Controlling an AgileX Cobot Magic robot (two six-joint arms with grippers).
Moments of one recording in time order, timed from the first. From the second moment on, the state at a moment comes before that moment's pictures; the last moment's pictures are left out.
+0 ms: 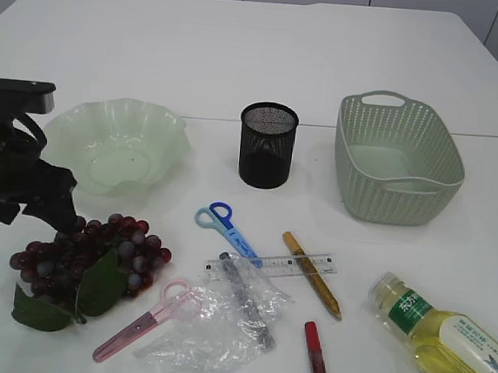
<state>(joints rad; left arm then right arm) -0.23 1.68 -1.00 -0.15 0.70 0.01 0.18 1.04 -1.00 0.16 1.08 -0.01</state>
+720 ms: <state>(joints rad) -0.29 1.89 -1.00 -0.18 0.58 0.01 0.19 1.04 -1.00 0.15 1.09 -0.01</state>
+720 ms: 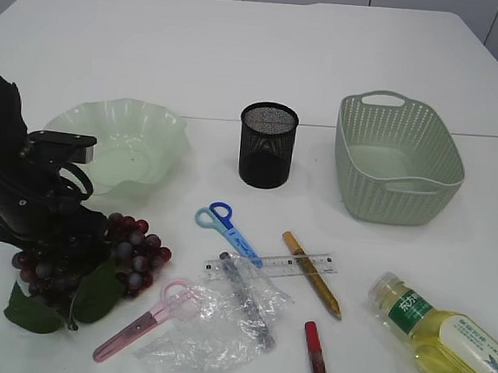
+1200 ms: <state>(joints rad) -0.29 1.89 -1.01 -0.13 0.65 0.01 0.19 1.04 -1.00 0.17 1.09 -0.01</state>
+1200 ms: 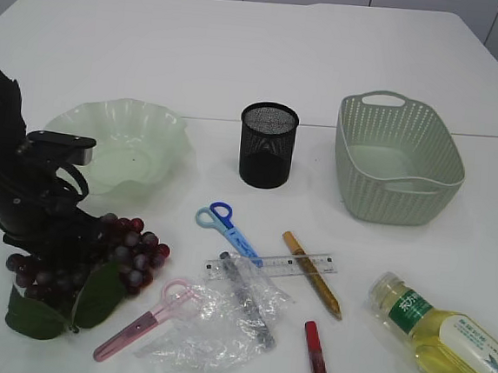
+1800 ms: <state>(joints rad) -0.30 1.48 -1.00 -0.15 0.78 0.02 0.19 1.04 -1.00 0.17 1.09 -0.01</state>
